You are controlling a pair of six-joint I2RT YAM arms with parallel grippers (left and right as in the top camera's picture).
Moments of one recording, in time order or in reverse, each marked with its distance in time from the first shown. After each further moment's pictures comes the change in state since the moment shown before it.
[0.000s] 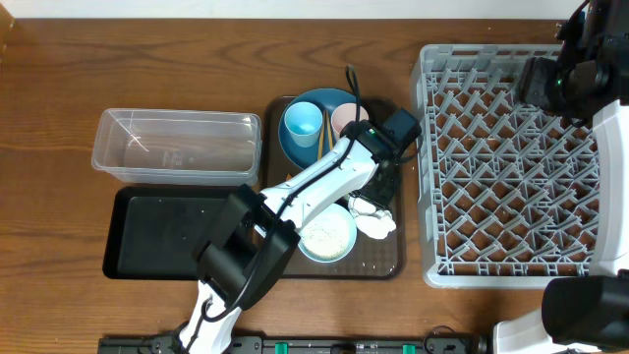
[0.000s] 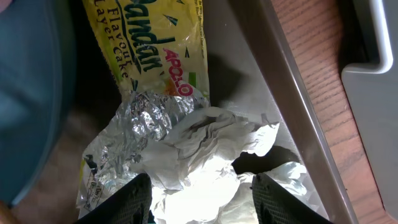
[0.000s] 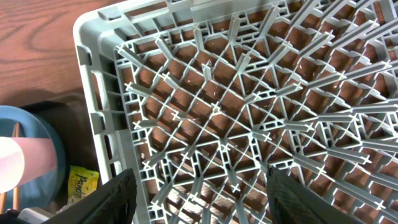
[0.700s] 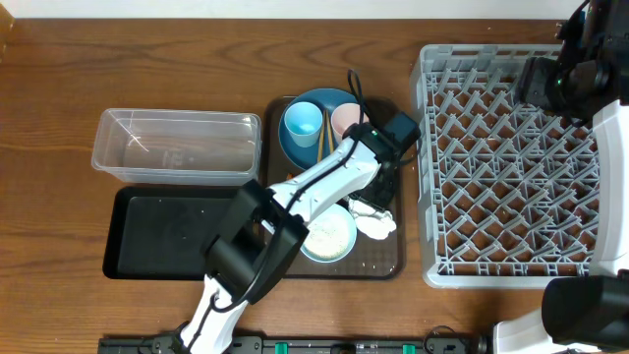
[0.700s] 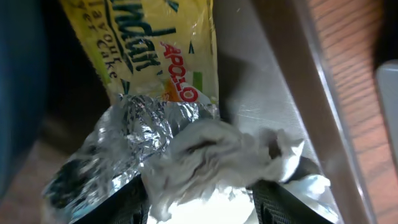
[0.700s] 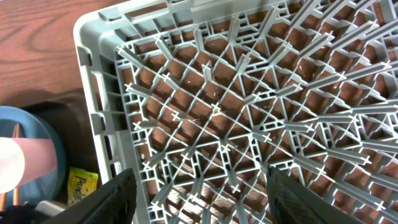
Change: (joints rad) left arm 0.000 0.050 -0.001 0.003 0.000 0.000; right arm 0.000 0.000 0.000 0.002 0.000 0.000
